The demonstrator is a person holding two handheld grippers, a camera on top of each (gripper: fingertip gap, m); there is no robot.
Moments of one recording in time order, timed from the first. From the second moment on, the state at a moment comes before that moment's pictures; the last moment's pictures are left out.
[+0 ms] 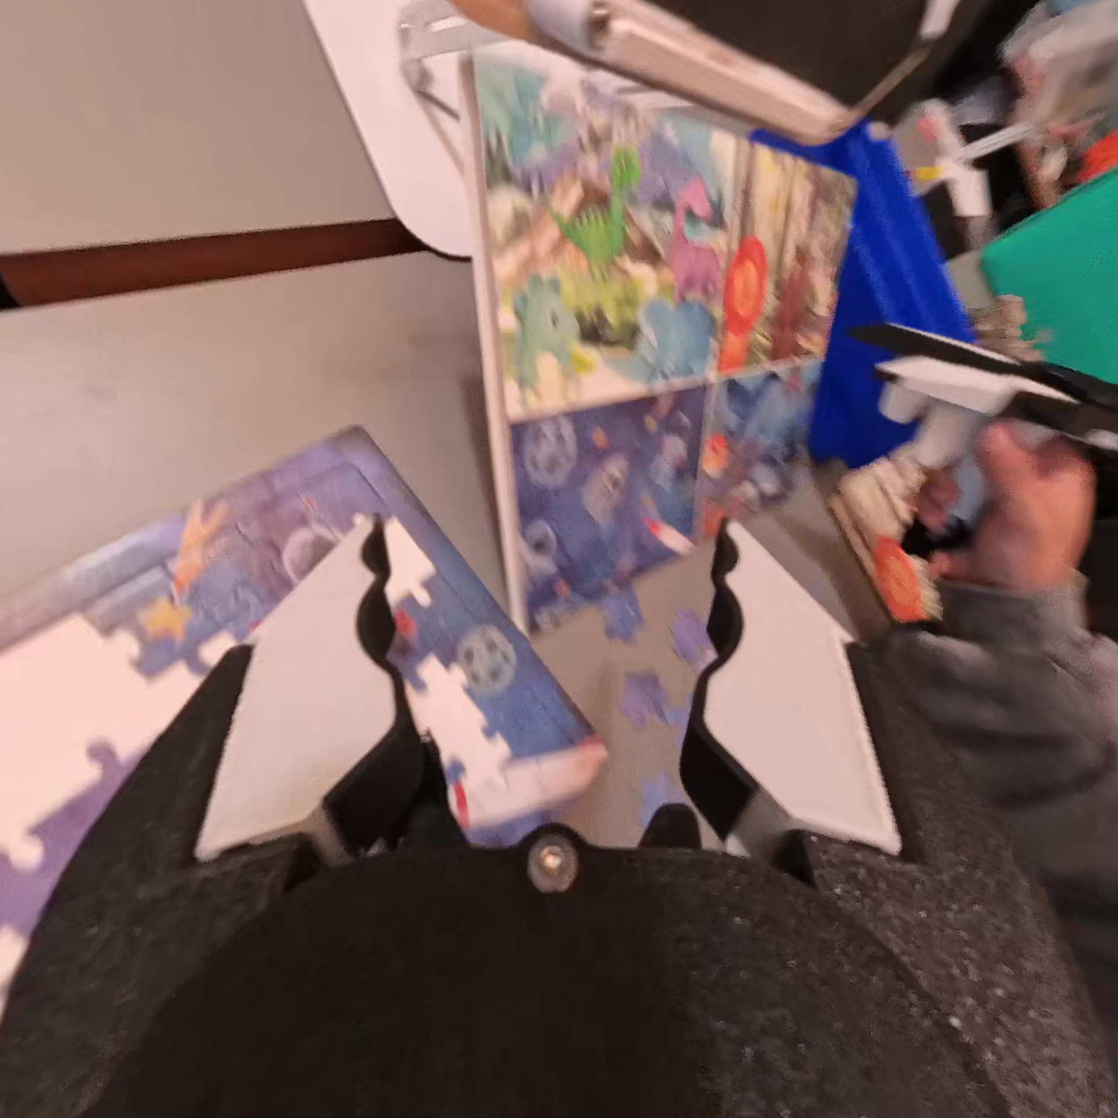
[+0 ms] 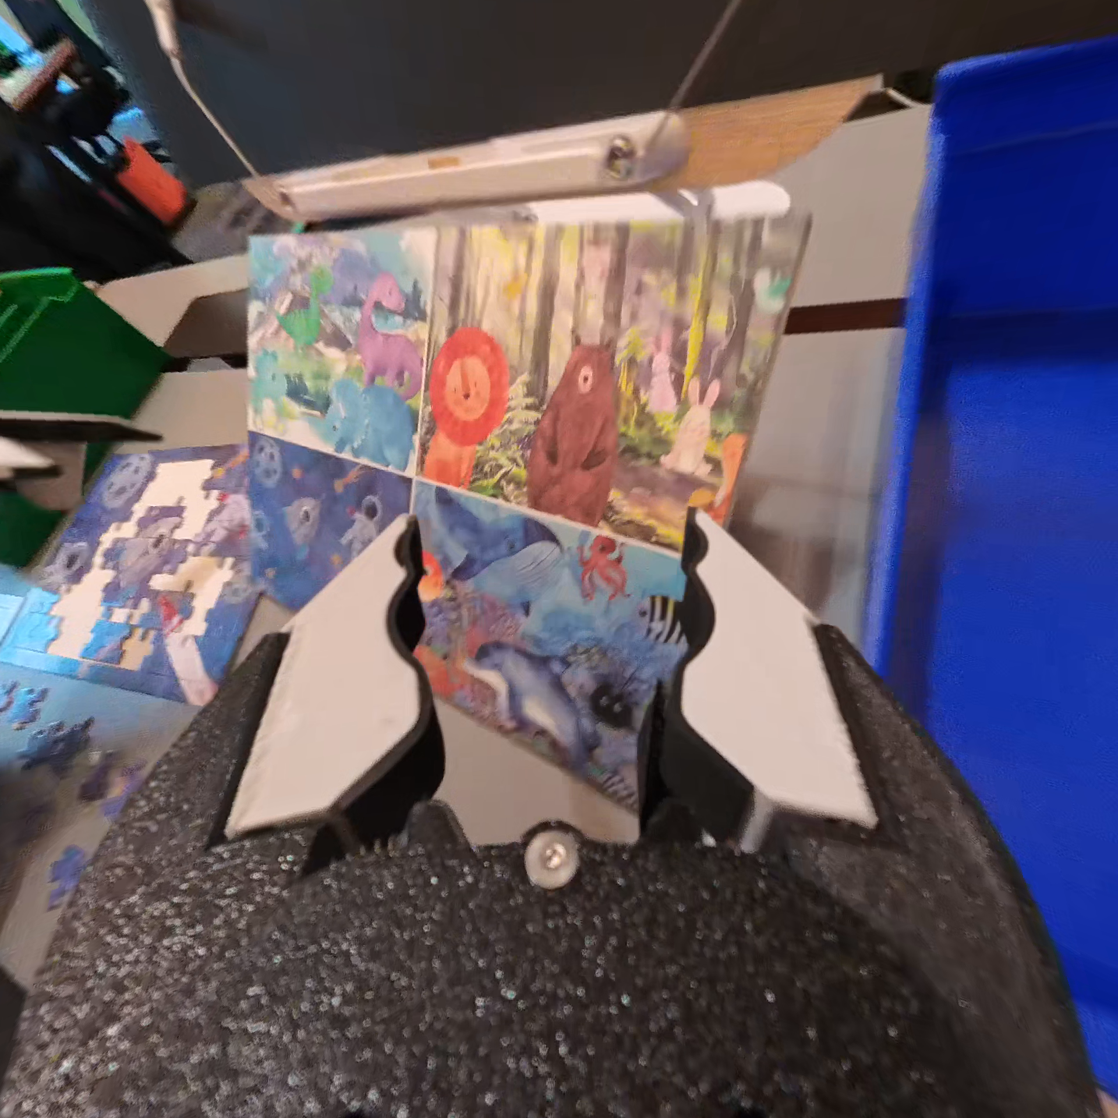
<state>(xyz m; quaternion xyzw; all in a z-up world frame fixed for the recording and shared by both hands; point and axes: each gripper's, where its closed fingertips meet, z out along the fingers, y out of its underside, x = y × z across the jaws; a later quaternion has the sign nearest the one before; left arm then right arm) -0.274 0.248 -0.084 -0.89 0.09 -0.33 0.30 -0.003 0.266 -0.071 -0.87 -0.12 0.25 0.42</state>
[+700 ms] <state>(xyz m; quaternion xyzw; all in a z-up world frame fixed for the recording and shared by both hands) -0.201 0.268 -0.156 -0.93 0.10 -0.34 0.14 0.038 0.201 -0.166 -0.96 -0.03 0.12 0.26</state>
